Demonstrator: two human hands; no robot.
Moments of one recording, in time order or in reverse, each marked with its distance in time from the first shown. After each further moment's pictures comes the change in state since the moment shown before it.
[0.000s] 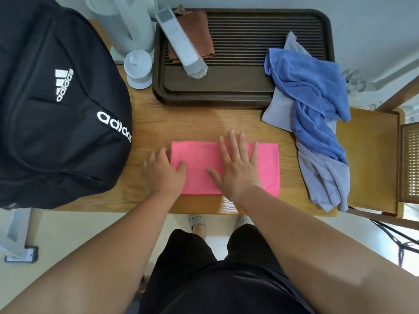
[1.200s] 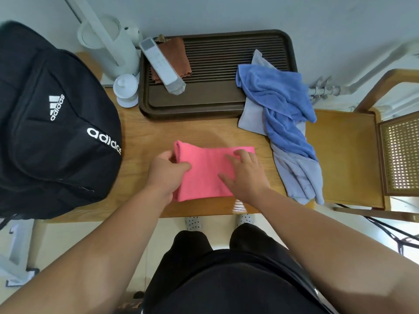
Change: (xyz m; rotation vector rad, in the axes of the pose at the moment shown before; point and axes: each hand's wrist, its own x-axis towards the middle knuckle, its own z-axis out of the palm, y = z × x) left_hand -0.039 0.082 -0.051 -0.697 -0.318 -0.173; right_hand -0.038 0.061 -0.034 0.301 -0.004 0.058
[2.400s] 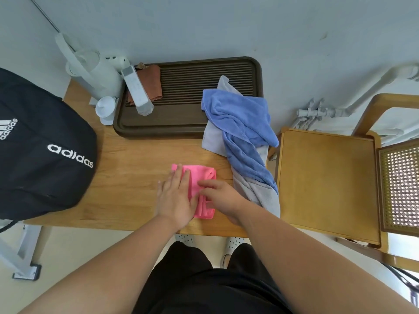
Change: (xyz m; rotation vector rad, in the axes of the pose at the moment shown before) left_hand -0.020 -0.028 0.144 1.148 0.045 0.393; right_hand -0.004 0.083 -0.044 1.045 -0.487 0.183
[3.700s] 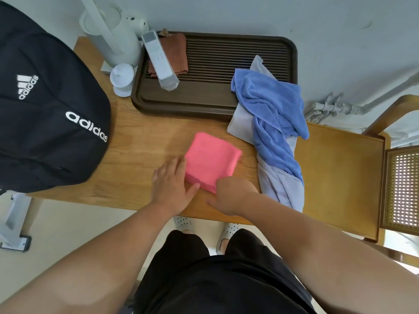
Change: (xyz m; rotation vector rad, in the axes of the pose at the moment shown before) left_hand -0.001 -0.086 0.015 0.011 0.021 -0.008; right_hand 0.014 -0.019 0.051 -1.371 -0.013 -0.031
